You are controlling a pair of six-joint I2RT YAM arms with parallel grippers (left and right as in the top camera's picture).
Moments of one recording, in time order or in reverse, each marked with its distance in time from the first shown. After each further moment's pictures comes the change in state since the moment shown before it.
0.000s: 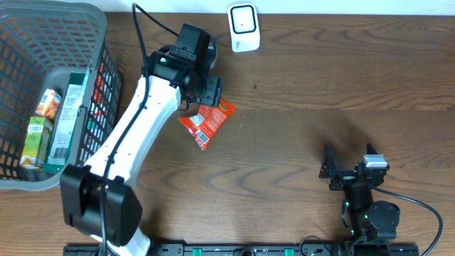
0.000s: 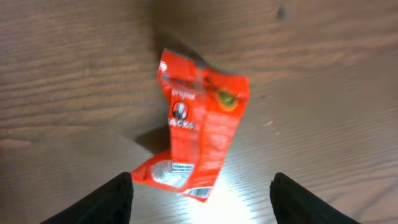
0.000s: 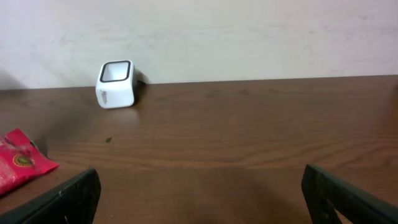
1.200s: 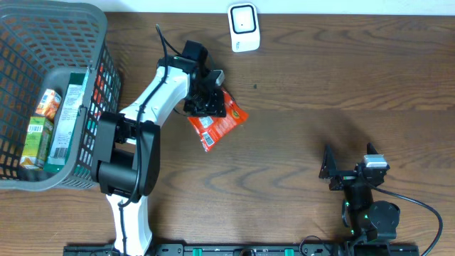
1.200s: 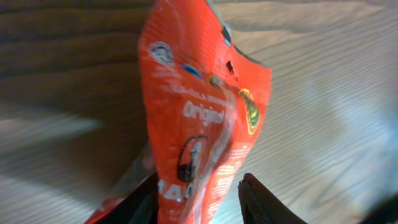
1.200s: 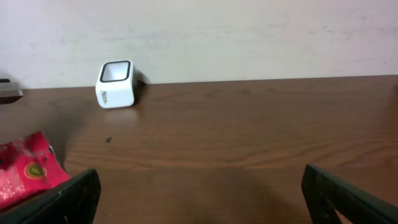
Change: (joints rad) left arm 0.069 0.307 -0.030 0.077 0.389 0.017; right arm 0.000 0.000 0.000 0.000 0.000 0.000
